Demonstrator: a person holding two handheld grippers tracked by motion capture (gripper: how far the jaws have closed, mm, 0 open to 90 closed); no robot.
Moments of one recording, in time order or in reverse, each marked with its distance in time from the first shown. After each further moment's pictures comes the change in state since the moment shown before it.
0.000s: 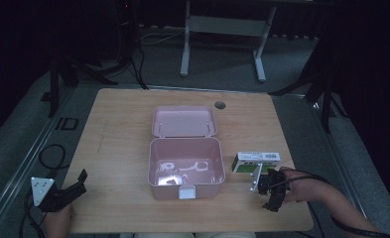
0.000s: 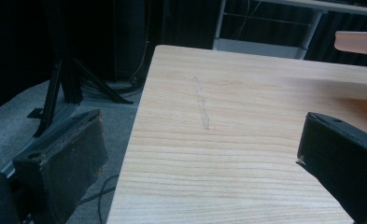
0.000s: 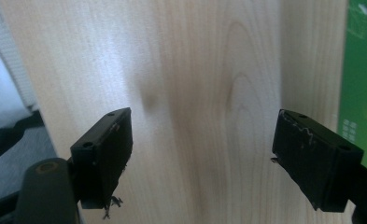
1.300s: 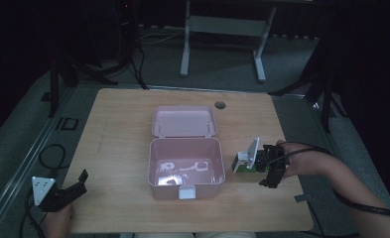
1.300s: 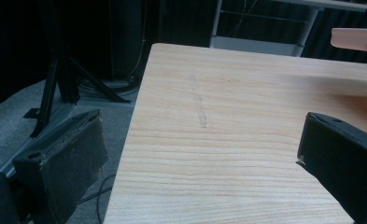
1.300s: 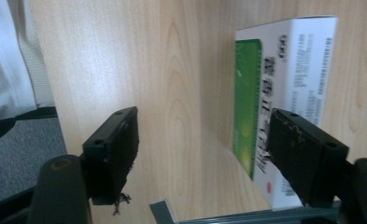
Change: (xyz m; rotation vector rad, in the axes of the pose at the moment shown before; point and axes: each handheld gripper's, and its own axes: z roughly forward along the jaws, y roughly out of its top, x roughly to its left) left arm 0.000 0.000 0.001 0.007 -0.013 0.005; right arm -0.026 0.033 -0.090 -0.029 -0.074 -0.096
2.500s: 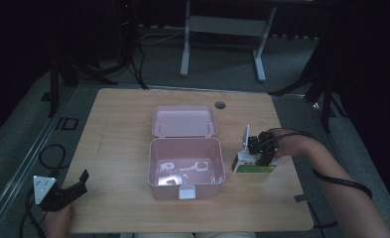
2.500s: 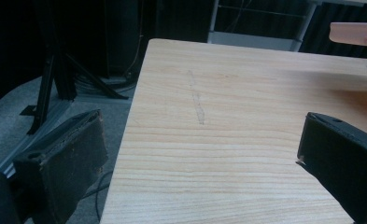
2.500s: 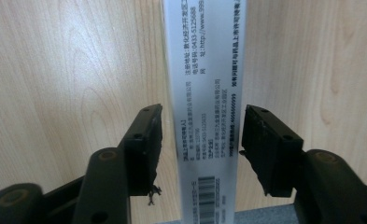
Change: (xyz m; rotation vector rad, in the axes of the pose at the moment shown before) left arm 0.000 0.000 0.002 0.022 -0.009 0.008; right arm -0.068 -0.003 0.051 0.101 -0.002 0.011
